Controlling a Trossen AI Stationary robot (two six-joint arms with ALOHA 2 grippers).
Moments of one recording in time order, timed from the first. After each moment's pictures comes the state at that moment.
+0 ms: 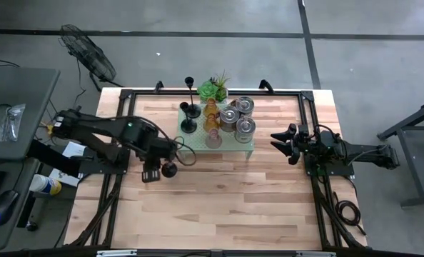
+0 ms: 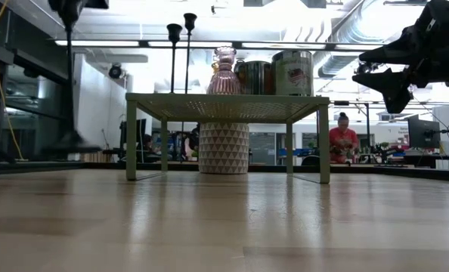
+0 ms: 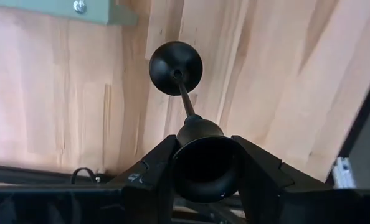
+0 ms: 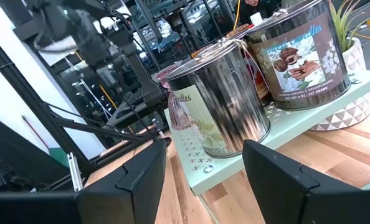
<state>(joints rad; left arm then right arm) -0.23 1.42 1.56 -1.57 0.02 -0.42 -0.07 0.02 0.01 0.06 0.13 0.49</state>
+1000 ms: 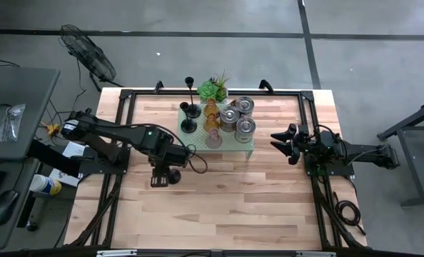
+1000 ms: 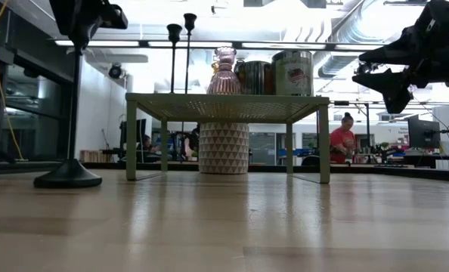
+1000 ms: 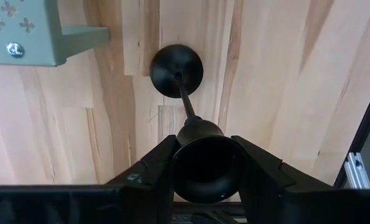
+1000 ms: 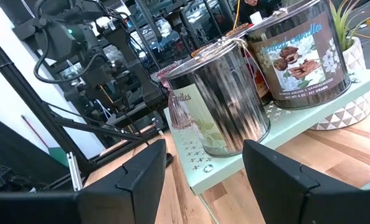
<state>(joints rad) -0.23 1.54 1.51 -1.46 0.07 -0.29 -0.07 0.02 0.01 0.06 0.13 0.49</state>
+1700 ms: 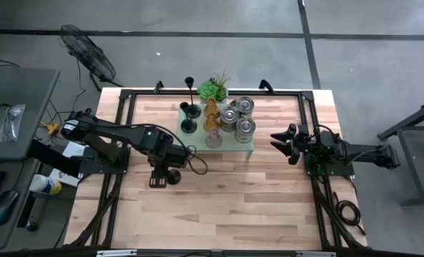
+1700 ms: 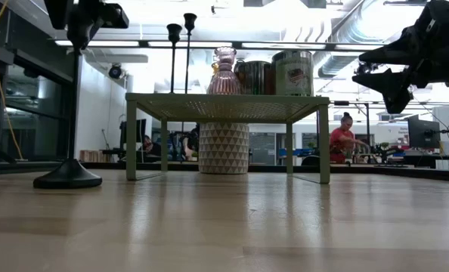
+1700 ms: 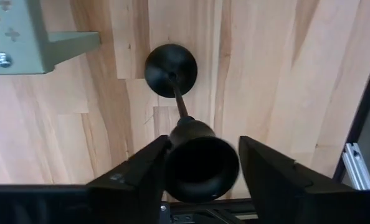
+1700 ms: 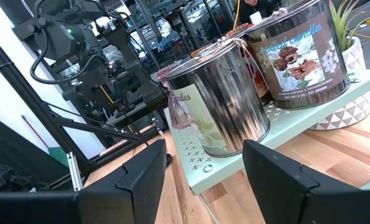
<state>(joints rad) -0.23 1.53 1.51 -1.46 0.10 -0.24 -0.07 0.02 0.01 0.06 0.13 0.49</state>
